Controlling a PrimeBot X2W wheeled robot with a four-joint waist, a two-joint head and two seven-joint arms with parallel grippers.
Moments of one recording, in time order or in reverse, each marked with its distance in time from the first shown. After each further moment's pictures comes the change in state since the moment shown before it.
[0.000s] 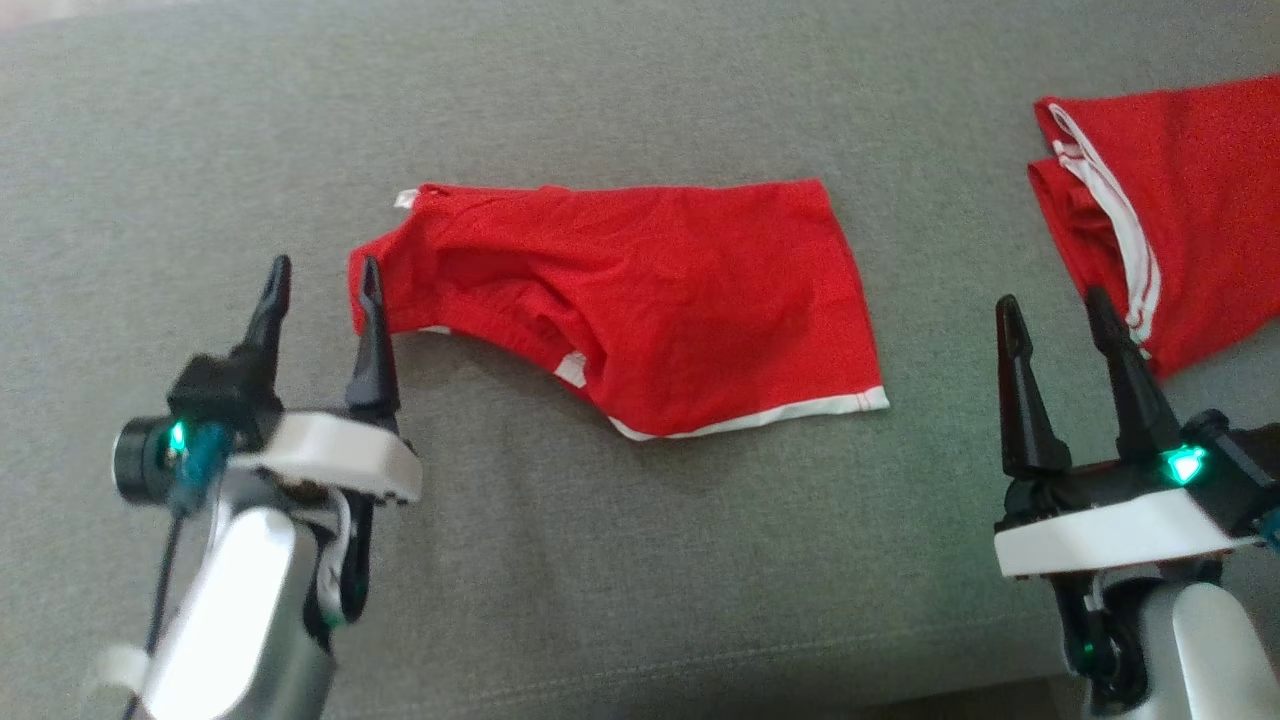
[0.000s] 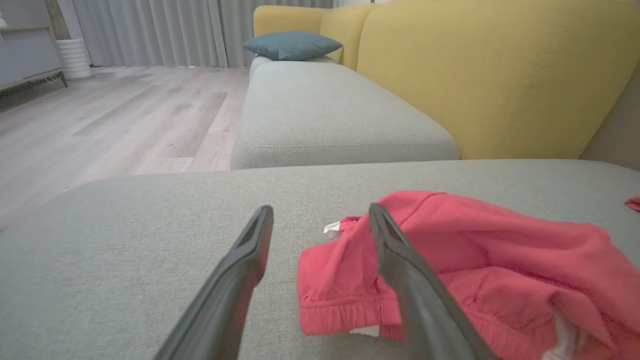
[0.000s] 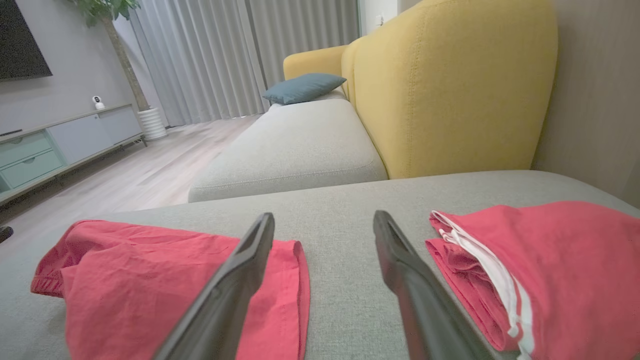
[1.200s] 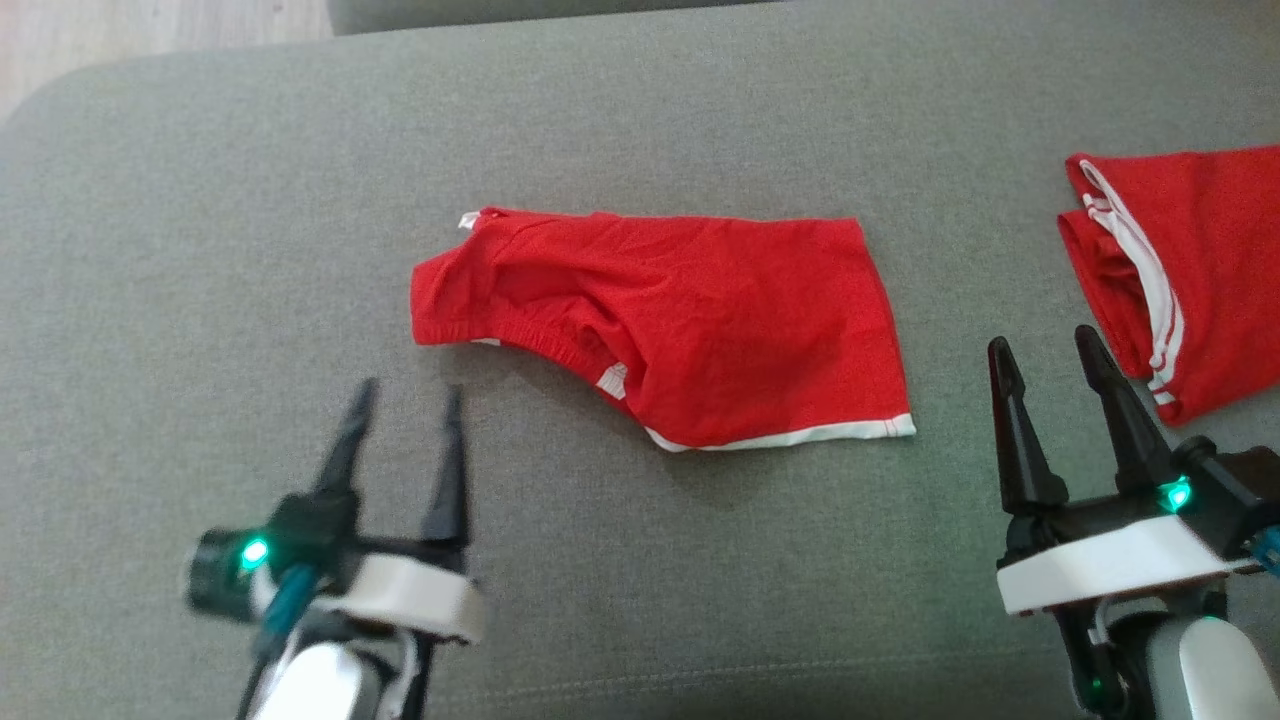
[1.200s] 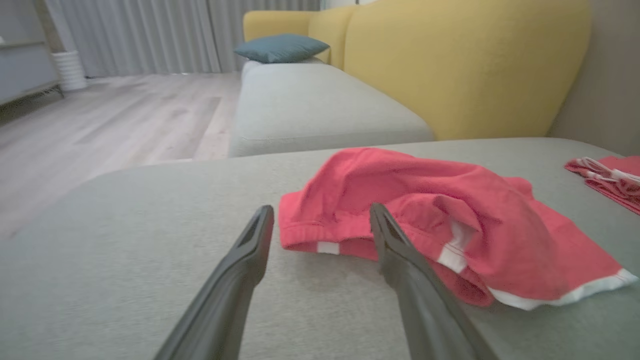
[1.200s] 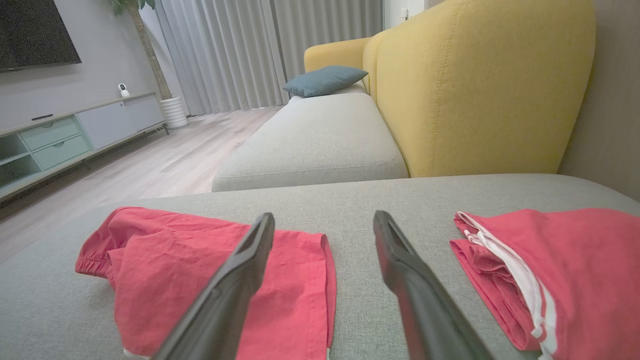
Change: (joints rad) left arm 0.256 -0.026 -0.043 -0.204 0.117 0.009 0.013; right arm 0.065 -0.011 0.001 -0.040 -0.009 0.000 0.069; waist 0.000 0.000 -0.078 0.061
